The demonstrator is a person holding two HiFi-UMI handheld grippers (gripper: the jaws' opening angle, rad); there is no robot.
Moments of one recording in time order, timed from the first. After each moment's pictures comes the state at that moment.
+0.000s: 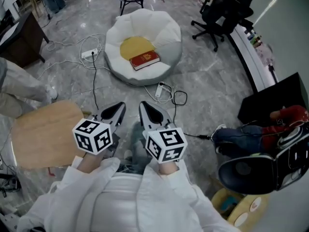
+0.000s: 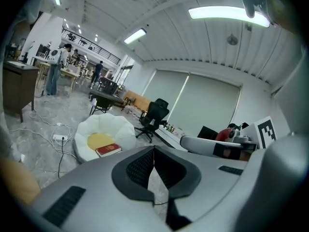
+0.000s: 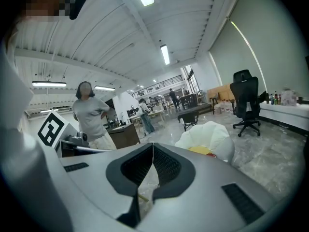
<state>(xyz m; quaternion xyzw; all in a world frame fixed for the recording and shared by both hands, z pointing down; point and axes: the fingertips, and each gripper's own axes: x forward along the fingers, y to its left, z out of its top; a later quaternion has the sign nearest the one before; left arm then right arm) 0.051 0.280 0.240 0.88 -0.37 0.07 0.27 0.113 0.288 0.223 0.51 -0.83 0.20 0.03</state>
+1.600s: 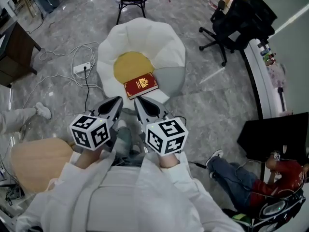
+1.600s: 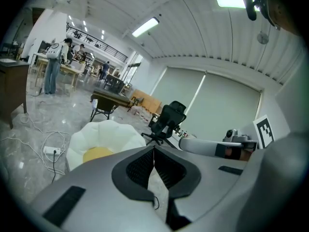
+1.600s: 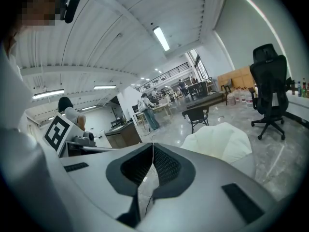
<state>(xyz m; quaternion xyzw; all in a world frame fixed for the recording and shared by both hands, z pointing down) 0.127 -0.119 0.251 0.86 -0.40 0.07 0.30 0.180 -0.115 0.238 0.44 -0.86 0.25 0.05</state>
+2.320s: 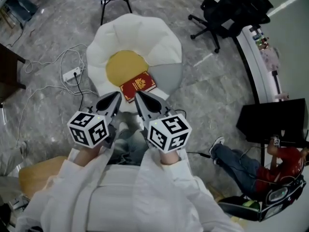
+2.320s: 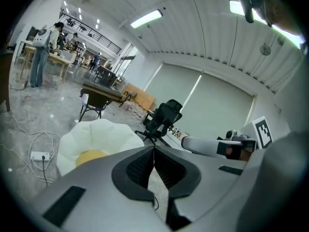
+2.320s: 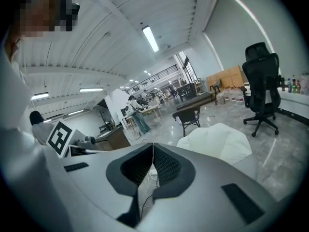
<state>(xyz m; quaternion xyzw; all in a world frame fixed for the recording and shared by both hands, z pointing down) 0.095 -0.239 0.265 0.88 -0.33 0.08 0.32 0.152 -0.226 0.246 0.50 -0.82 0.27 0.04</state>
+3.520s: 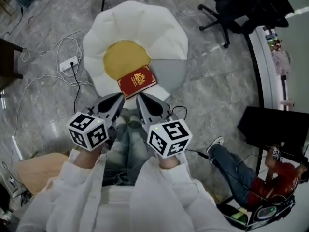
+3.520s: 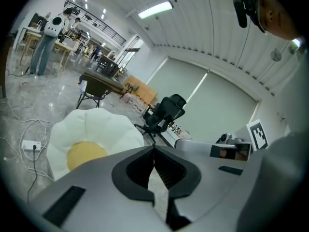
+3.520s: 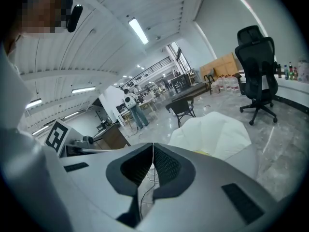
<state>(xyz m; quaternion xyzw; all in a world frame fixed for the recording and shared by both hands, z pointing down) 0.148 -0.291 0.324 0.87 -0.32 0.09 0.37 0.198 -0.283 0.314 0.50 -0.80 0.32 0.05</state>
